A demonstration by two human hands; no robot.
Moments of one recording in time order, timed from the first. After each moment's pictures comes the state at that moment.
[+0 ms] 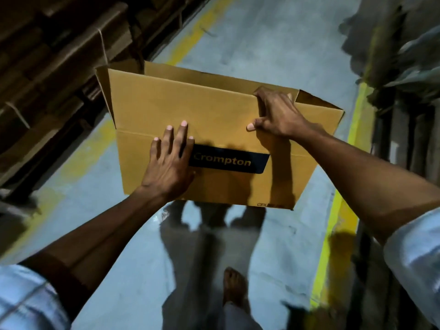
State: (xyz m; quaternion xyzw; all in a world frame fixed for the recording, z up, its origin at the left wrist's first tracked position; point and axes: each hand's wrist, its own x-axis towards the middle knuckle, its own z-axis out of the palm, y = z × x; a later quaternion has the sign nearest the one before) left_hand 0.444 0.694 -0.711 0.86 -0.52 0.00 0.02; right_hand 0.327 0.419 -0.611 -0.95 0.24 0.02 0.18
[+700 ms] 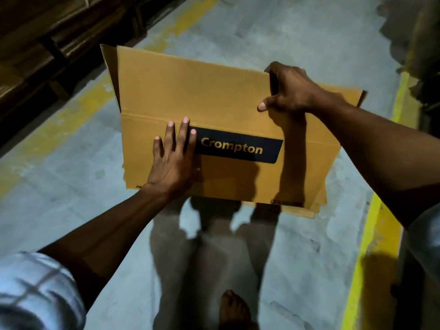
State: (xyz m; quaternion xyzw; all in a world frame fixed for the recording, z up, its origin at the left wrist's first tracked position) left_hand 0.449 0.654 -0.942 0.89 -0.45 -0.04 0.05; right_hand 0.375 0.349 -0.803 -0.96 0.20 0.05 0.16
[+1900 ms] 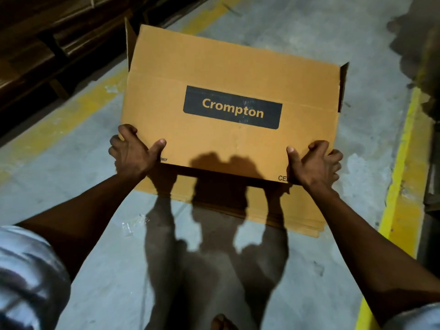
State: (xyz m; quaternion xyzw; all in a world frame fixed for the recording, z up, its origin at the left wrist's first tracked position) left_hand 0.519 0.659 -0.987 0.94 -0.07 -0.08 0.32; right_hand 0.261 0.353 -0.959 -0.79 0.57 -0.09 0.19
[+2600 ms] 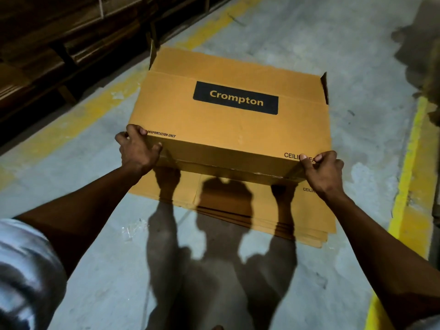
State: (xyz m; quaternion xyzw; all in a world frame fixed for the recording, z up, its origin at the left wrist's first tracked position) left_hand 0.535 0.648 -0.989 0.92 -0.08 -0.09 0.38; right_hand 0.242 0.322 -0.966 -0.81 0.50 -0.12 0.29
